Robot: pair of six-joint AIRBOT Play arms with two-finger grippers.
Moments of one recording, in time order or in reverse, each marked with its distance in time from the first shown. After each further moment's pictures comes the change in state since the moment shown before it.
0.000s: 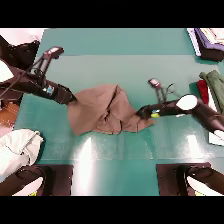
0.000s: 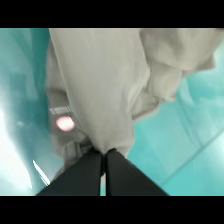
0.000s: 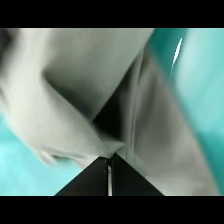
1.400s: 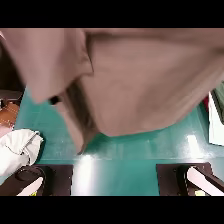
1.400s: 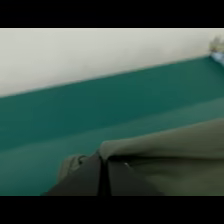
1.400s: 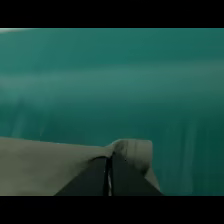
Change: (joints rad) left arm 0.000 0.098 0.512 0.390 0.204 -0.202; right arm -0.703 -0.011 1.149 -0.080 0.752 0.382
